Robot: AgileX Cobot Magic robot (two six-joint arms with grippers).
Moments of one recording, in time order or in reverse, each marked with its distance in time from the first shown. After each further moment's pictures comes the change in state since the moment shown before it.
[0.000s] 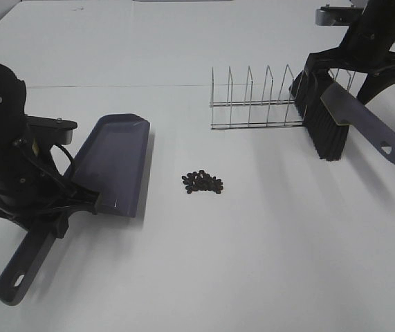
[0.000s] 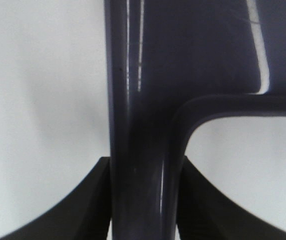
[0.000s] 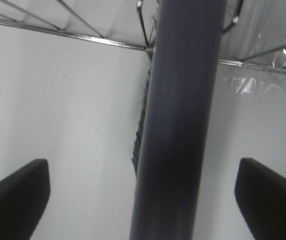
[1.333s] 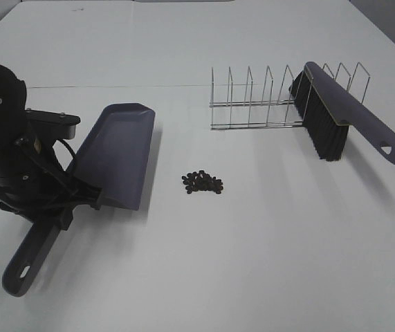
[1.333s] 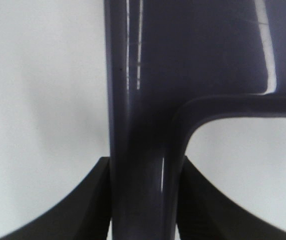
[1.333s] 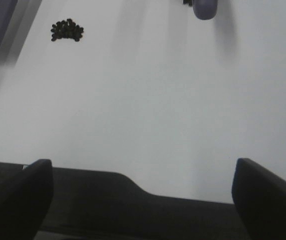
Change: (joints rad) left arm 0.000 0.002 0.000 0.026 -0.057 0.012; right arm 0.001 -1.897 1.364 0.084 -0.034 0.187
